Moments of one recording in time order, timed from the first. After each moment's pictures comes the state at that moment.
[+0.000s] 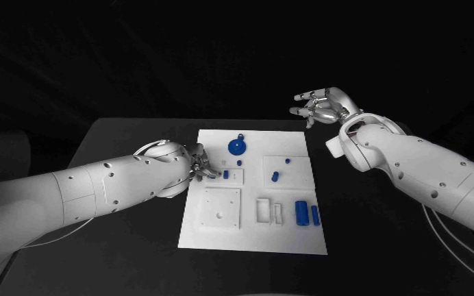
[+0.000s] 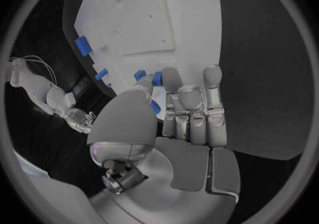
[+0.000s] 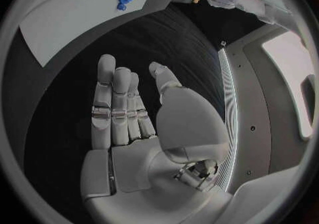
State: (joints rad) left arm 1.24 -0.57 -0.23 1.24 -1.15 -0.14 -0.52; left_hand 1.13 -0.11 0.07 0.21 0.38 1.06 -0.02 0.43 0.79 1.45 -0.08 0.70 0.49 1.37 -0.13 1.19 0.62 0.02 1.28 -0.15 0.48 1.31; right arm 0.94 -0.73 0.41 1.24 -1.03 -0.38 0.07; right_hand 1.27 -0.07 0.02 -0.09 0.52 0.91 0.13 0.06 0.06 1.06 0.03 0.85 0.60 1.29 -0.04 0.75 0.81 0.09 1.45 -0.06 0.08 1.11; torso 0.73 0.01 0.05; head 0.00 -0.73
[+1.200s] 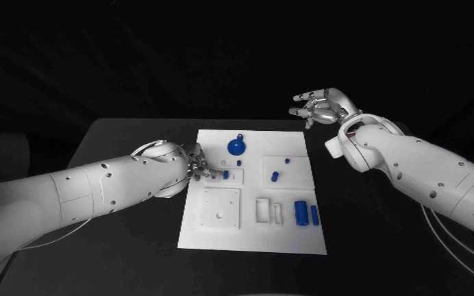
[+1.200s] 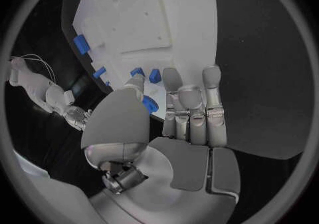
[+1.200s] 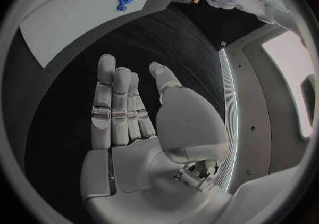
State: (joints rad) left arm 1.24 -0.58 -0.23 1.24 -1.15 -0.16 -0.51; left_hand 1.03 -0.23 0.06 0.29 0.08 1.05 -0.01 0.44 0.80 1.44 -0.08 0.70 0.49 1.37 -0.13 1.19 0.61 0.02 1.28 -0.15 0.48 1.31; right arm 0.94 -0.73 0.41 1.24 -1.03 -0.38 0.07; right_hand 1.27 -0.07 0.01 -0.09 0.52 0.90 0.13 0.06 0.06 1.06 0.03 0.85 0.60 1.29 -0.04 0.75 0.81 0.09 1.45 -0.06 0.08 1.11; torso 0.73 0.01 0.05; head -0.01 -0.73
